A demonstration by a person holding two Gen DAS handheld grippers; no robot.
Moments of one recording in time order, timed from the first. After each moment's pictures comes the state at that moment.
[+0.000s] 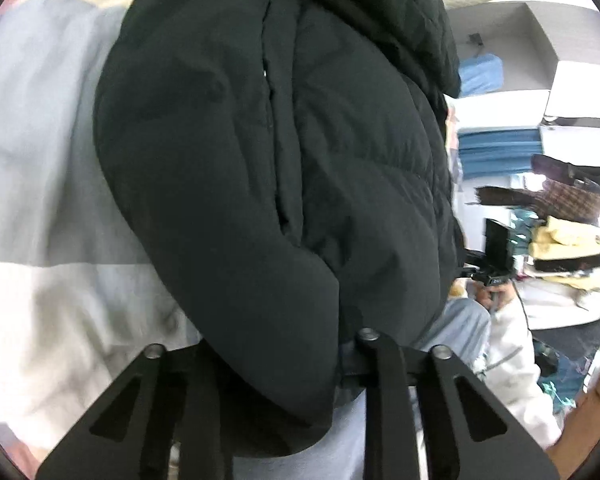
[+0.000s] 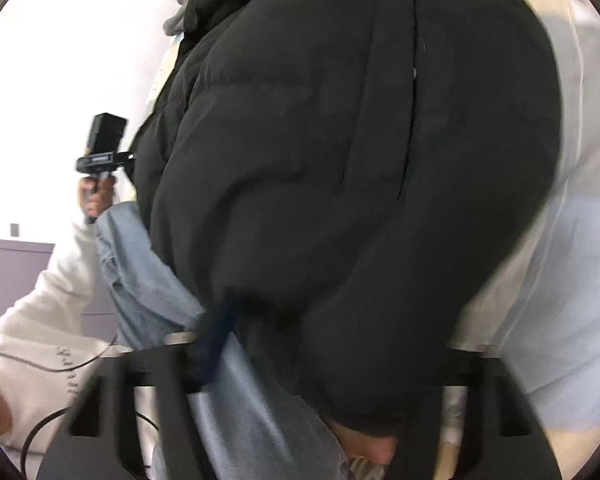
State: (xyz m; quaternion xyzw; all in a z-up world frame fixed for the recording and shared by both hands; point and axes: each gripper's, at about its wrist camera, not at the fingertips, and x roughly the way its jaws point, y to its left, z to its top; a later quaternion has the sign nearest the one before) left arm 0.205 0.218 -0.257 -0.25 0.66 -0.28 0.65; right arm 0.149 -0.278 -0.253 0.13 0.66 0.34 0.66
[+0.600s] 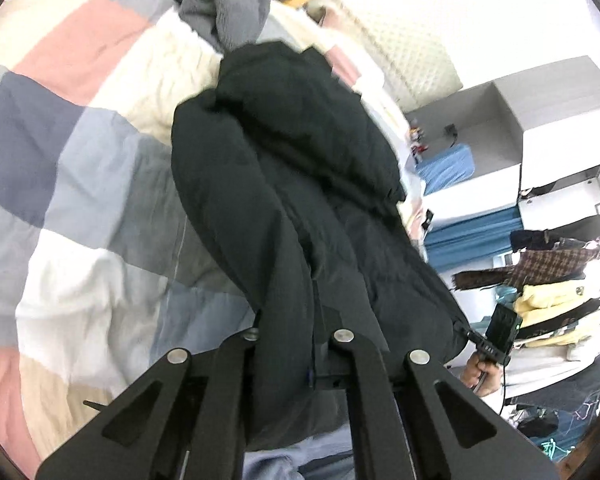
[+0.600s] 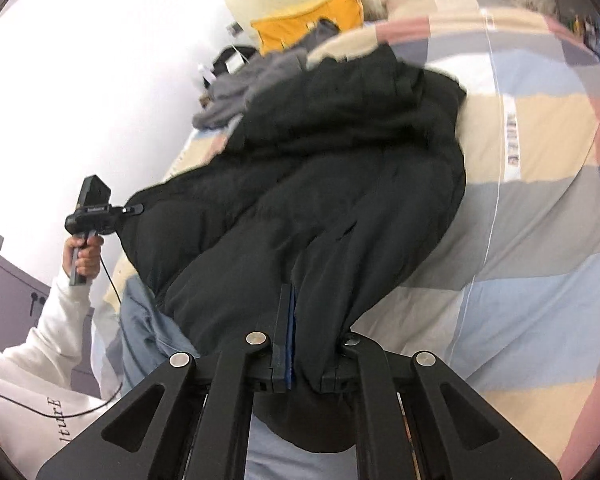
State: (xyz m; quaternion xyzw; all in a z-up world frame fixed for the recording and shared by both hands) left arm 0.144 0.287 -0.135 -0.34 0.51 -0.22 0.76; right arm 0.086 -0.300 -0.098 0.14 0.48 0.30 0.81
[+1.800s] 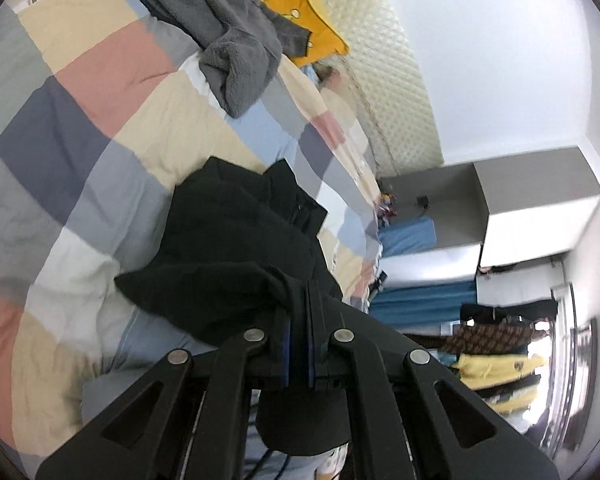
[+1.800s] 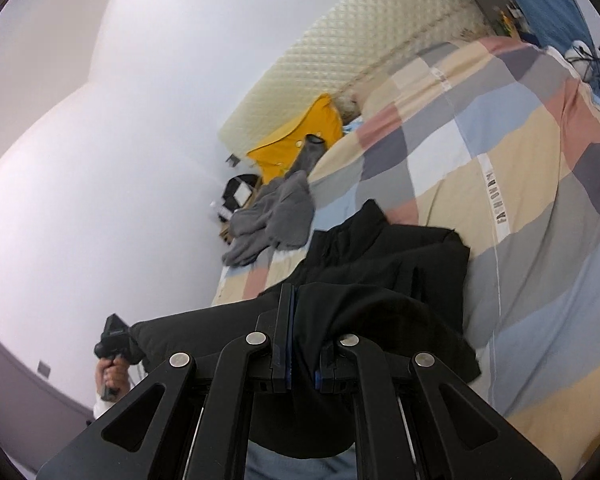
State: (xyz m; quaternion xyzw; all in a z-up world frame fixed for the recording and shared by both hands) left arm 0.182 0.320 -0.054 -0.46 0.46 -0.18 0.74; right arm 0.143 -0.354 -0.039 0.34 0.35 0.23 0.84
